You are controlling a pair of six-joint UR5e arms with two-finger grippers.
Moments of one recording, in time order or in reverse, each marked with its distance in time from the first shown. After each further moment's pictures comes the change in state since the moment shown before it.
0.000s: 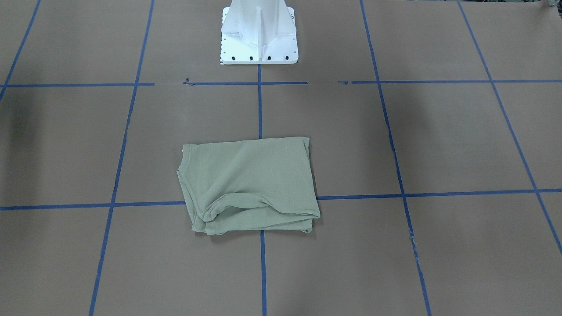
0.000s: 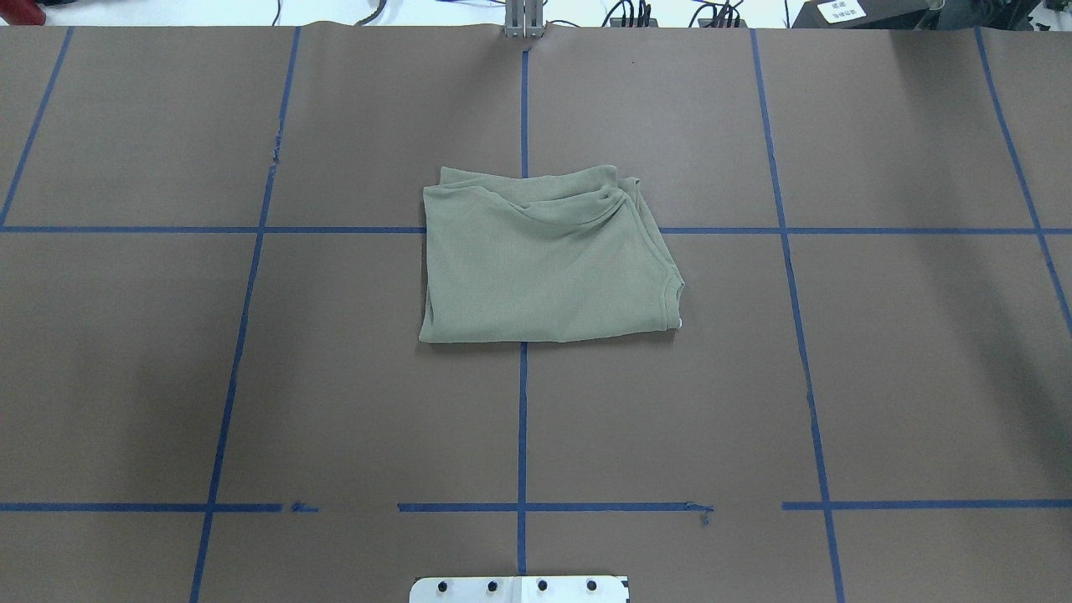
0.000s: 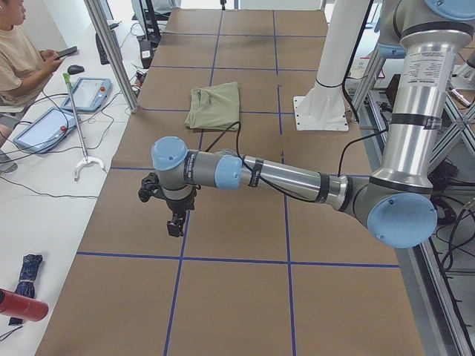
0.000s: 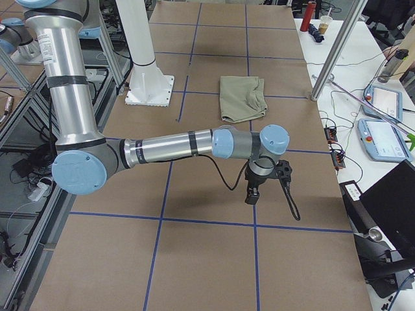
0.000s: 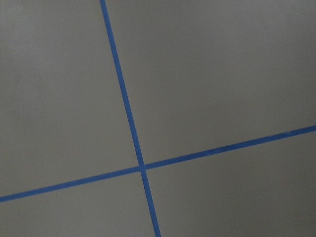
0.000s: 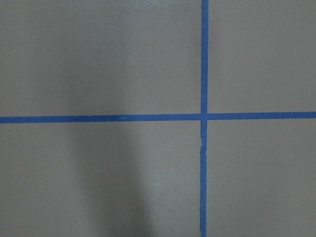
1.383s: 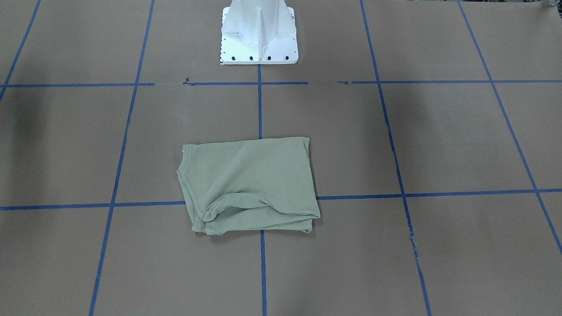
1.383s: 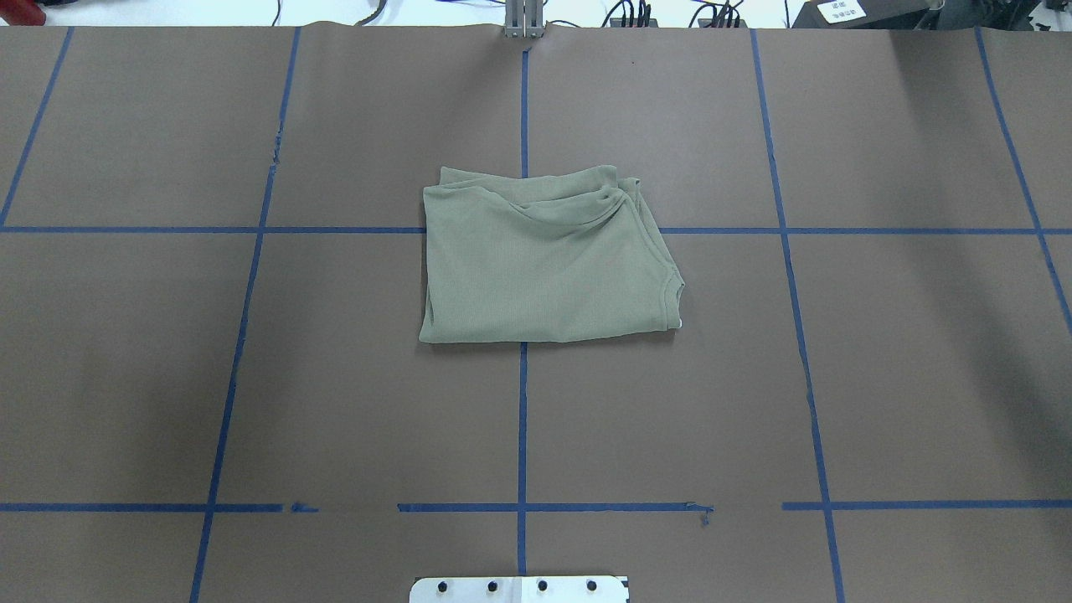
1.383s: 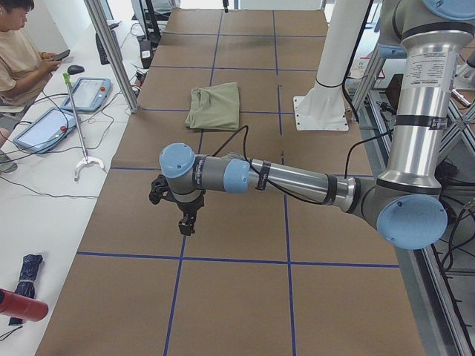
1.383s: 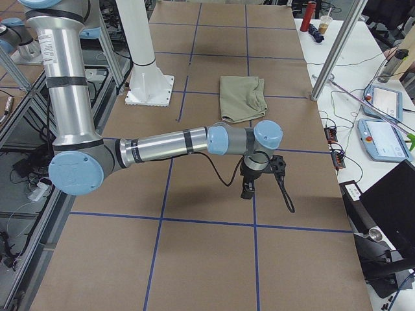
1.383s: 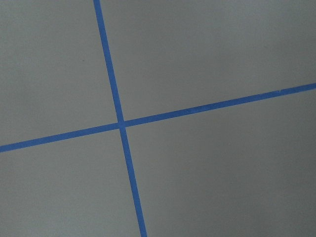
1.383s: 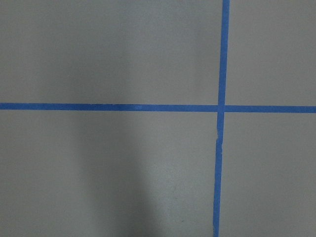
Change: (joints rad) left arm 0.011 0.022 -0.022 0.014 -0.087 -0.001; right arm -0.032 -0.018 0.039 0.005 0.006 0.017
